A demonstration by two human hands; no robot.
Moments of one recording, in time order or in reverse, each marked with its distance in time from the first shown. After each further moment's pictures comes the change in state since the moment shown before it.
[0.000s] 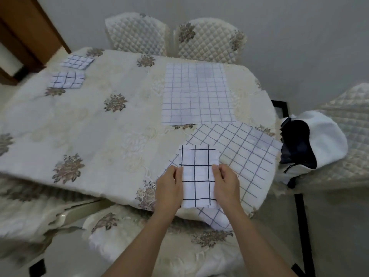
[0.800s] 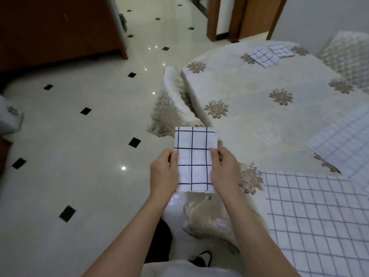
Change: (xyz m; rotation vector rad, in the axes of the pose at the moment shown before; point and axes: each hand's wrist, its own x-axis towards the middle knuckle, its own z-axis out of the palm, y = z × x) left_hand -0.213 -0.102 -0.156 -0.165 0.970 -0.468; right_hand -0.179 -0.084 0.142 -0.115 -0.832 -0.624
